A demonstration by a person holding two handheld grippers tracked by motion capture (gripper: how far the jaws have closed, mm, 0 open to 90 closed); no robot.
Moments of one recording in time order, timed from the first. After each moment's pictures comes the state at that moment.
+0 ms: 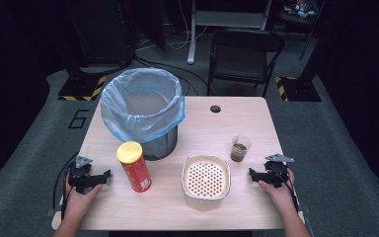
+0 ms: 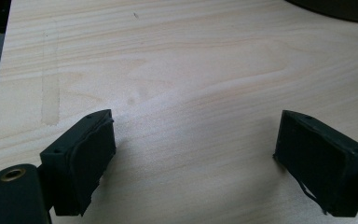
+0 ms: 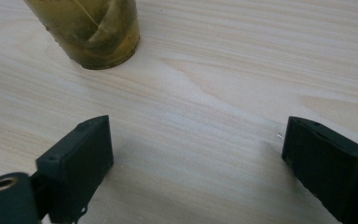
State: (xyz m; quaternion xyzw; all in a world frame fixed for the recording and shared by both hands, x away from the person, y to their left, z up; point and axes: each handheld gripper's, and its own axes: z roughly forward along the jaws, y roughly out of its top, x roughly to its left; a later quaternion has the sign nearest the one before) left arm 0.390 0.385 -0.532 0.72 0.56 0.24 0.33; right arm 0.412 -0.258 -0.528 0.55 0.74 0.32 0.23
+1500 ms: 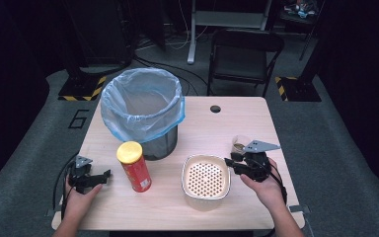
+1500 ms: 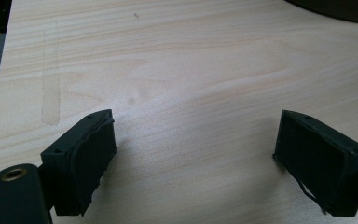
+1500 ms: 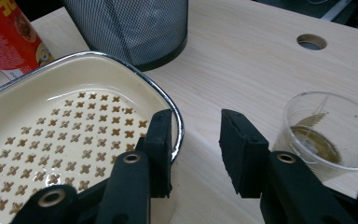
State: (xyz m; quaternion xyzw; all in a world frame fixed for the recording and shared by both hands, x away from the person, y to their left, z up) left arm 0.390 0.385 -0.532 0.72 0.56 0.24 0.33; right arm 0.377 -0.163 -0.406 0.39 0.80 0.43 0.16
